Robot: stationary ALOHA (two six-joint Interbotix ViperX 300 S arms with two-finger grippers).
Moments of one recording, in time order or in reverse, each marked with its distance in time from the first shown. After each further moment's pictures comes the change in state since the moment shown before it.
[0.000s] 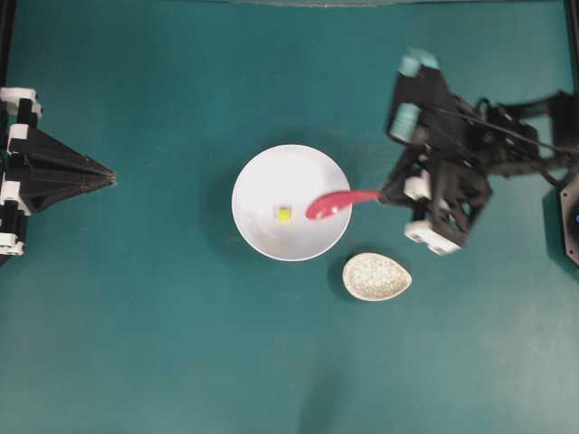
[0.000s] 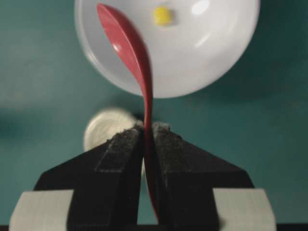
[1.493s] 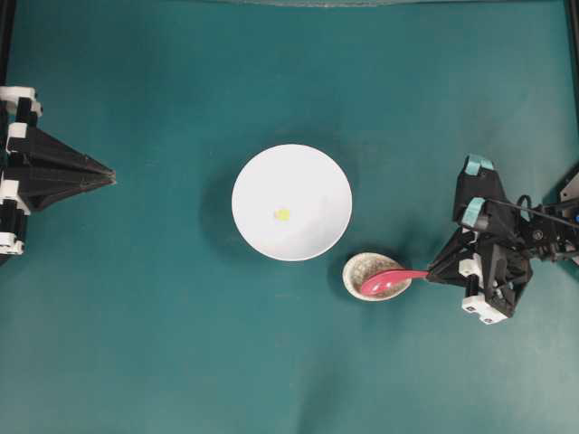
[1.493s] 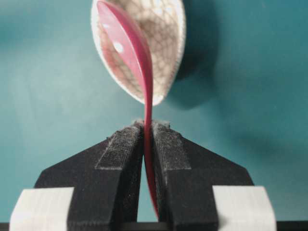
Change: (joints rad) left arm 0.000 0.002 0.000 0.000 -0.021 0.000; right arm 0.261 0.028 0.442 0.029 -0.537 0.238
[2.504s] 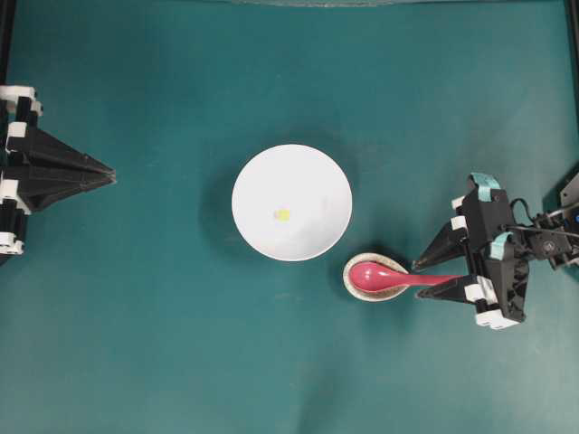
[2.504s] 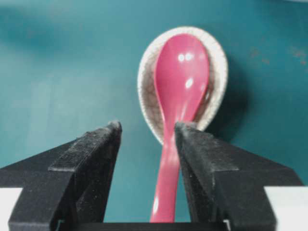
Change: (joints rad) left arm 0.000 0.002 0.000 0.000 -0.014 0.000; right arm -0.006 0.020 0.043 -0.331 -0.256 -0.009
